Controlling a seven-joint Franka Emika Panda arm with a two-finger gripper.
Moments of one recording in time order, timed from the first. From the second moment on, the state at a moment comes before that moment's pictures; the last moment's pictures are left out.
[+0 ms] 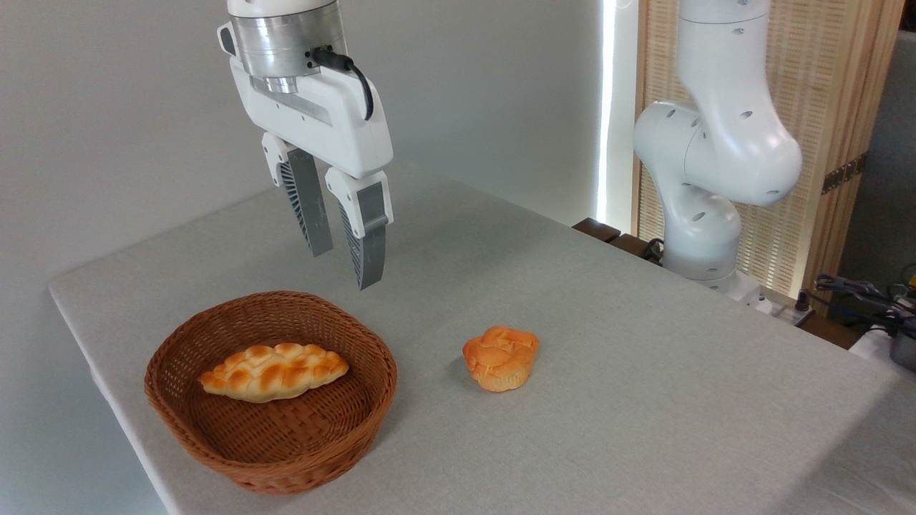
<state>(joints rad) -0.10 0.03 0.03 -1.58 -0.03 1.65 0.69</state>
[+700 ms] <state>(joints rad) -0.10 0.03 0.03 -1.58 -0.03 1.65 0.69</state>
